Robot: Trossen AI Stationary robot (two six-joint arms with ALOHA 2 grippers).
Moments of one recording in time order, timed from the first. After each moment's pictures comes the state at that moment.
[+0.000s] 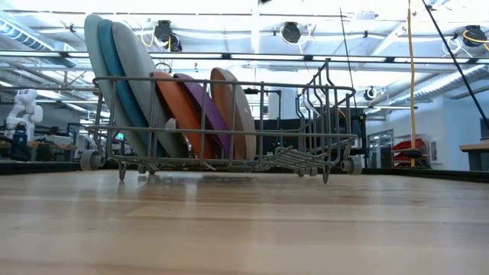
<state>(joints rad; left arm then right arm) -0.27 0.88 1.21 -0.46 -0.50 0.14 0.24 1.63 1.59 -0.69 0.74 0.05</state>
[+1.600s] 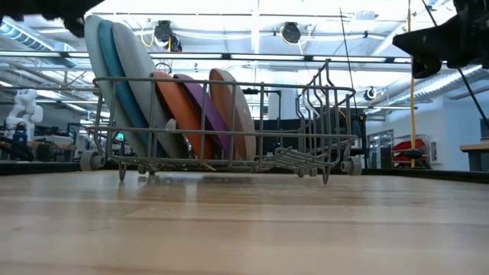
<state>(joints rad) -0.56 0.21 0.22 0.26 -0.67 0.22 0.48 0.26 0.01 0.40 0.55 -0.17</state>
